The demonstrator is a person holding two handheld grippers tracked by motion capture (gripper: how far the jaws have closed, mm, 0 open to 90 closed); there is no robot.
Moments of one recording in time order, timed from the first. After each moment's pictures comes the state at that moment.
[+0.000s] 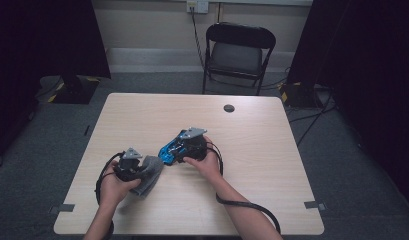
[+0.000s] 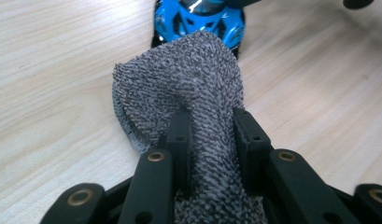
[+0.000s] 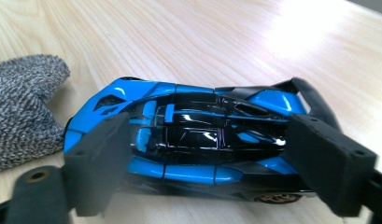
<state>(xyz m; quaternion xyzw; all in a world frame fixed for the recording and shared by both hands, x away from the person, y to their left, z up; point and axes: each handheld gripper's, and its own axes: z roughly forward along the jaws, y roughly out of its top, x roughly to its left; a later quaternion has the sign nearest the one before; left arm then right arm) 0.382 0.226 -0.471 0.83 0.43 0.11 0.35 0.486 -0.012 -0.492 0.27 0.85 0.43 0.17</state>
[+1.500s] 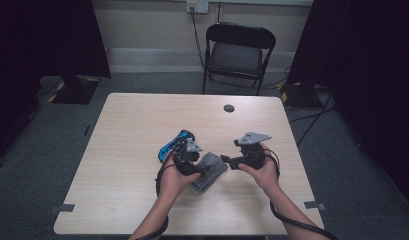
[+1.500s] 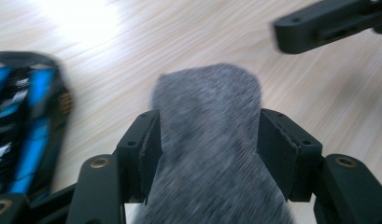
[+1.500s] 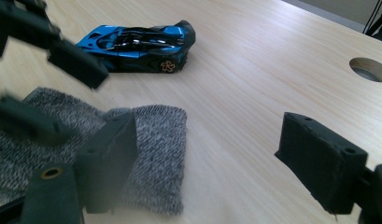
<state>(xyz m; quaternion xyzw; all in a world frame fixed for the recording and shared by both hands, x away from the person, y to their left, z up) 0.404 0.075 -0.446 0.84 0.37 0.11 0.39 0.434 -0.179 -0.446 0.30 0.83 0.44 0.17</state>
